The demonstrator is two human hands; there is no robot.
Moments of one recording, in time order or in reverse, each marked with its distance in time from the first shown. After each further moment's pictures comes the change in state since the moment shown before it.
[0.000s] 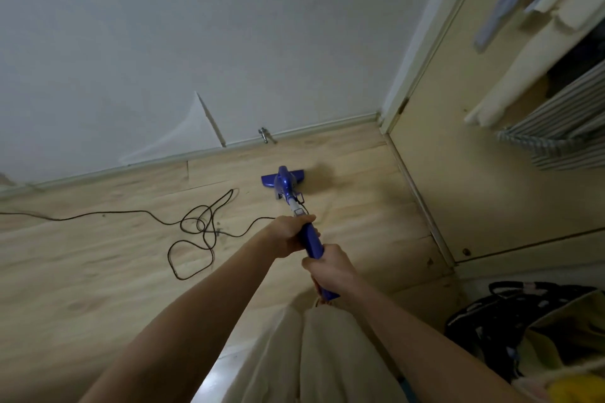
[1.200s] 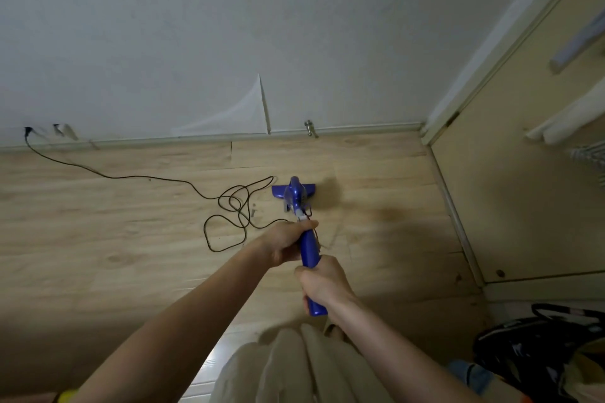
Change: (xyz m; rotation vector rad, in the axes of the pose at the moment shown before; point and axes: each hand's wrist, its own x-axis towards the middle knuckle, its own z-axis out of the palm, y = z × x) left_hand -0.078 -0.058 -0.137 -0.114 -0.015 0.031; right_hand -0.061 -0.026 0.152 0.064 -0.001 0.066
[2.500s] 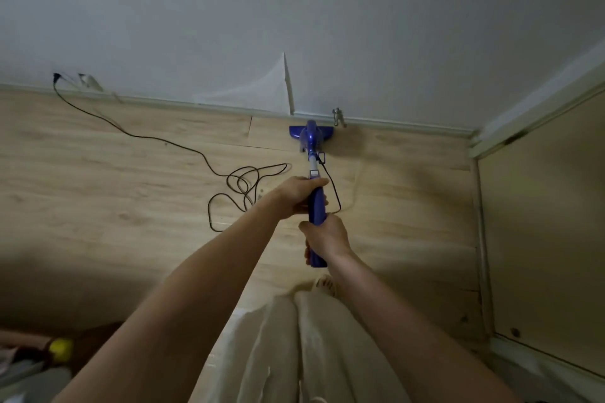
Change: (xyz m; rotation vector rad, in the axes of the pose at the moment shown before) left_hand 0.147 0.160 0.045 0.006 0.140 0.065; right_hand 0.173 -0.130 -0.096 -0.115 -0.068 -0.051
